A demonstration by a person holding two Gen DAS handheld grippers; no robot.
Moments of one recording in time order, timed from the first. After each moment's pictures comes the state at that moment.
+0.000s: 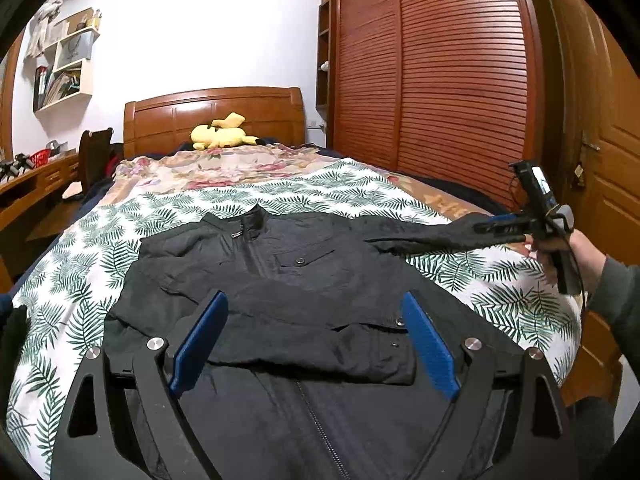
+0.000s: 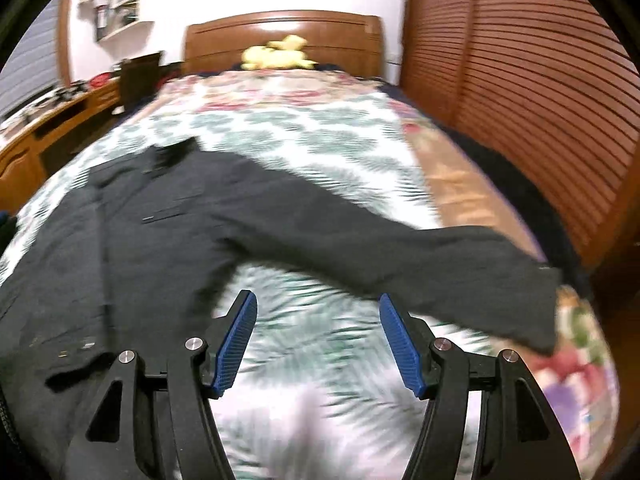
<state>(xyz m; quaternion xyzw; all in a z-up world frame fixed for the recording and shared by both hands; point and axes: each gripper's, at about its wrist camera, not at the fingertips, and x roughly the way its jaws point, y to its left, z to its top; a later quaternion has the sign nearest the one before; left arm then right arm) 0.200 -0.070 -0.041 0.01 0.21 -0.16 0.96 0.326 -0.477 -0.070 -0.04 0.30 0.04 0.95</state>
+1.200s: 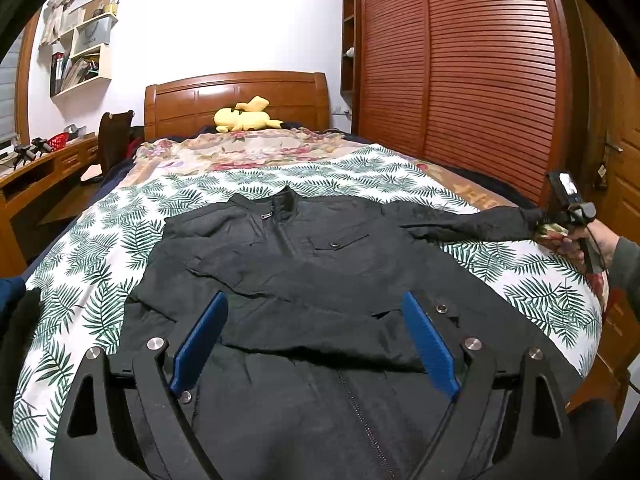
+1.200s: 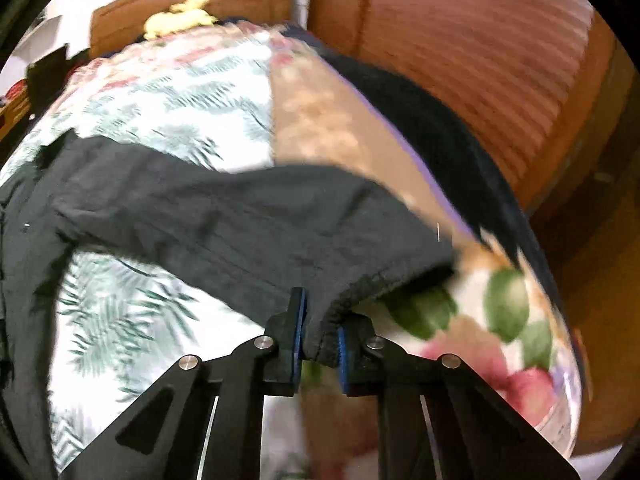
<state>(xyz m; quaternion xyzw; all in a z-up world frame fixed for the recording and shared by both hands) 0.217 -0.046 -0.056 0.01 0.24 -0.12 0.96 0.410 -0.538 -0.080 -0.01 0.37 -0.05 0.93</state>
